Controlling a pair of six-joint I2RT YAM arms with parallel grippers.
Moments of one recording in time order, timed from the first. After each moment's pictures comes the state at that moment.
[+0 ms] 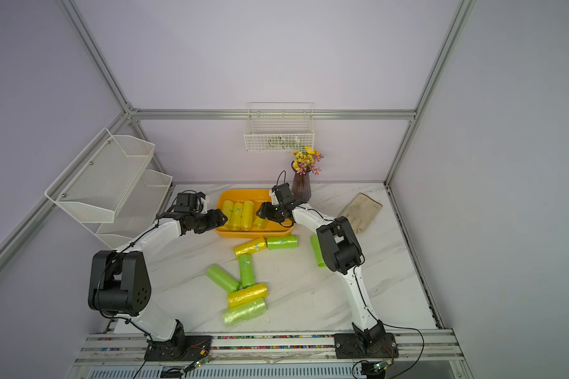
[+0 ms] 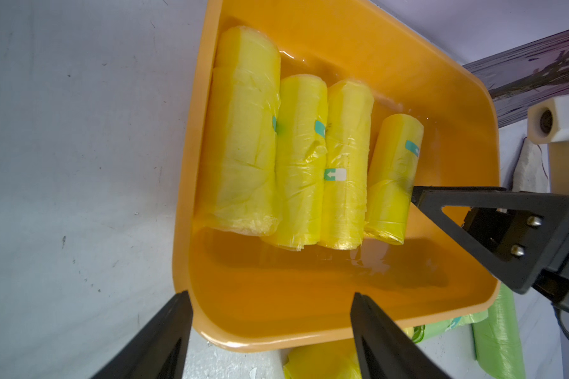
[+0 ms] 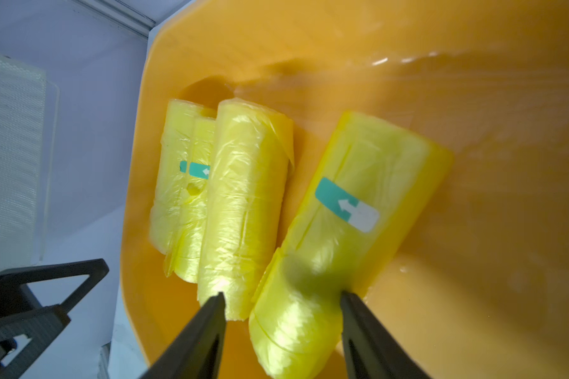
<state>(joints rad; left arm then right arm) -0.05 1.65 1.17 -0.41 0.27 -0.37 0.50 2.32 1.84 -0.27 -0.44 0.64</state>
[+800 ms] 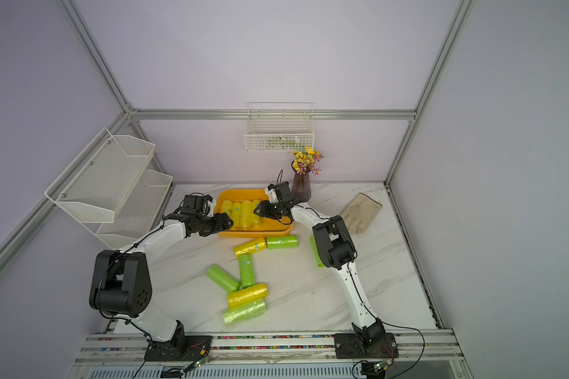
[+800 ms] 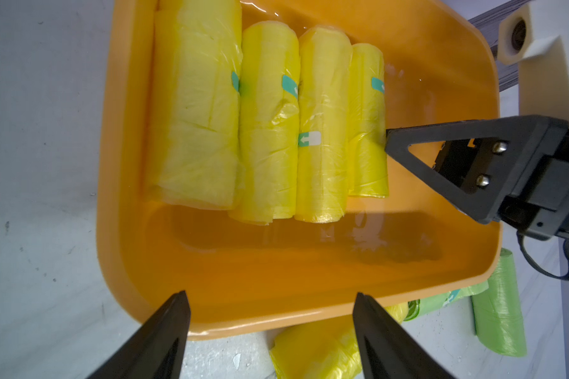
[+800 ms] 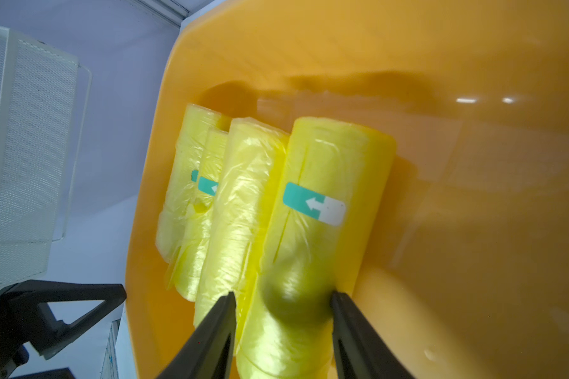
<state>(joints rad) -0.11 1.65 1.15 -0.43 0.27 -0.36 0.49 2.46 1.99 -0.24 -0.57 0.56</state>
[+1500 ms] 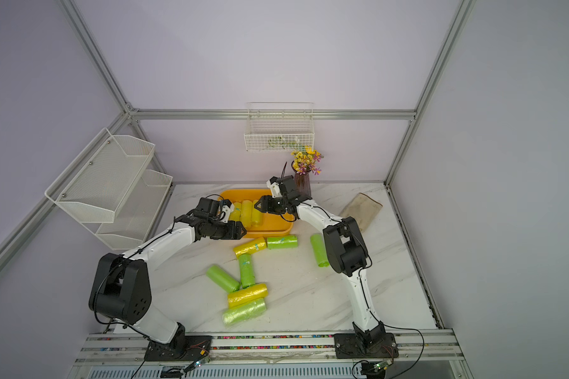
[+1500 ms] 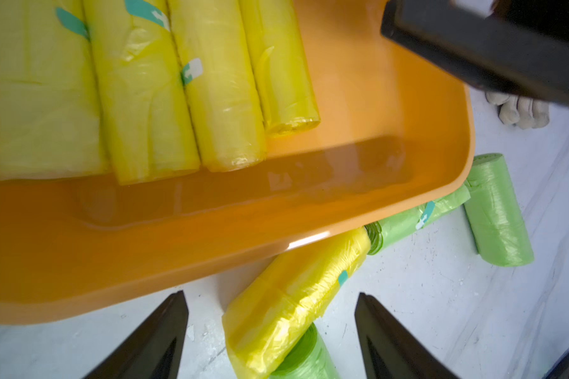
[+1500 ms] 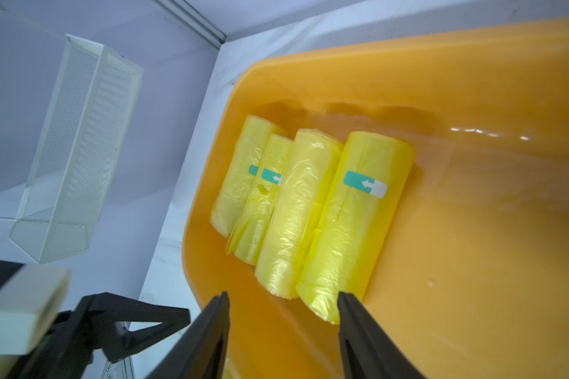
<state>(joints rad) -0.28 1.61 1.13 -0.52 0.27 -0.21 0.48 2.19 1.78 -0.22 -0.54 0.53</state>
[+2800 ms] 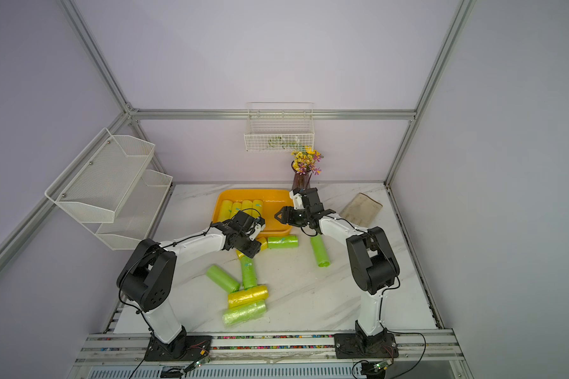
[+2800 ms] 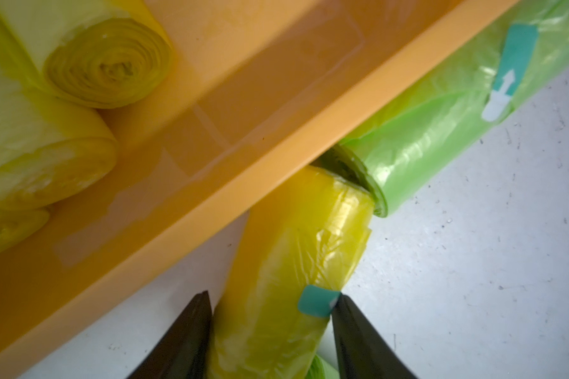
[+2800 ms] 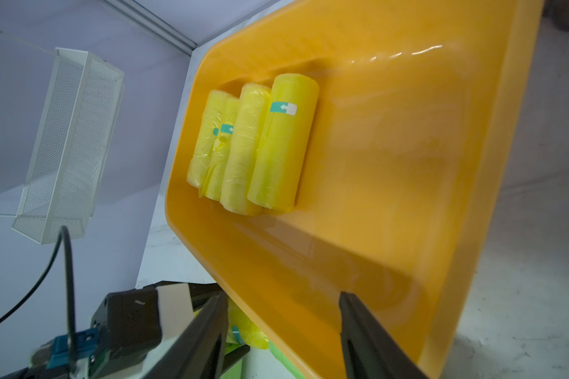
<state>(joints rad) -0.54 1.78 1.15 -0.50 0.00 0.07 0.38 1.90 1.30 -0.07 -0.53 0.55</state>
